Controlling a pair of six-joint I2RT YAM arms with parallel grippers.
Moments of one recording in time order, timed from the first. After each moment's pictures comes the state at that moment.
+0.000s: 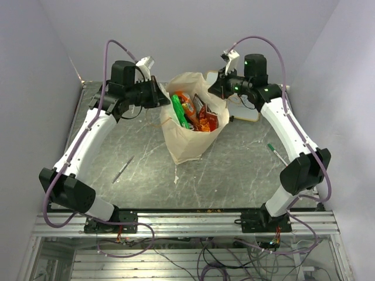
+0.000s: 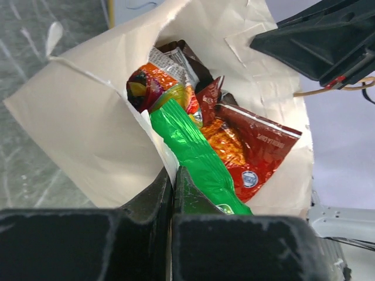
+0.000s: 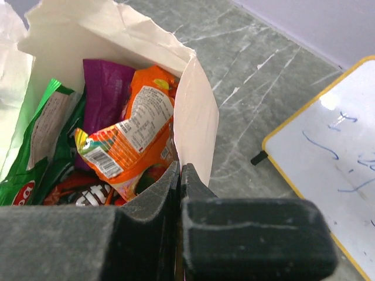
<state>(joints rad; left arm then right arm) -0.37 1.48 1.60 -0.61 0.45 -0.46 0.32 1.65 1.70 -0.48 -0.54 -0.05</state>
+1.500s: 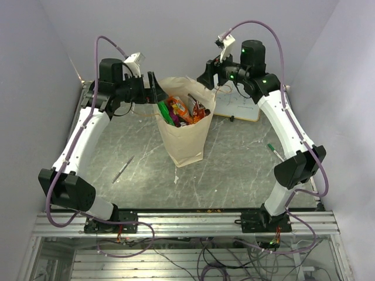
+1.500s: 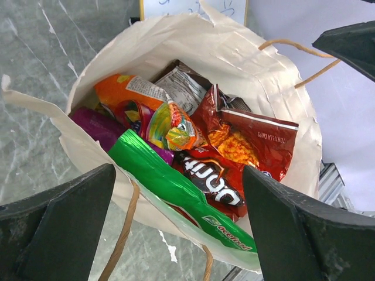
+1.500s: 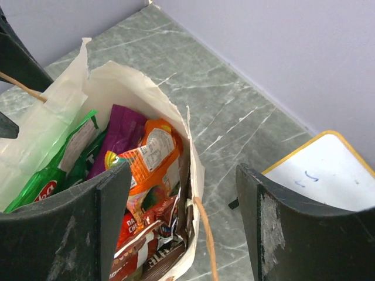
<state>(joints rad) -0.23 1.48 1.57 -0.55 0.52 -0.32 0.38 1.77 1.96 -0.50 -0.49 -0.11</state>
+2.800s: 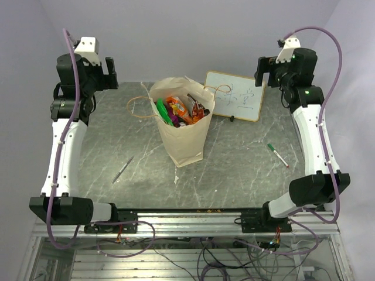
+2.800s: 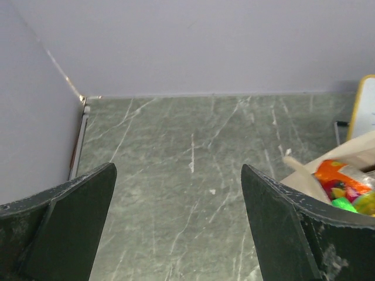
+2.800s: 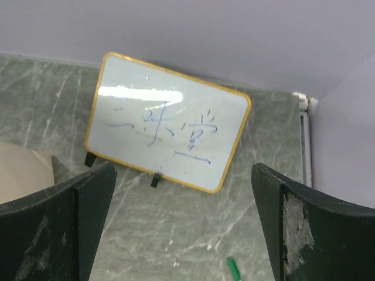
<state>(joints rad) -0.02 1.33 1.62 -0.49 0.02 0.01 0.04 1.53 1.77 -0.56 -0.07 -0.09</state>
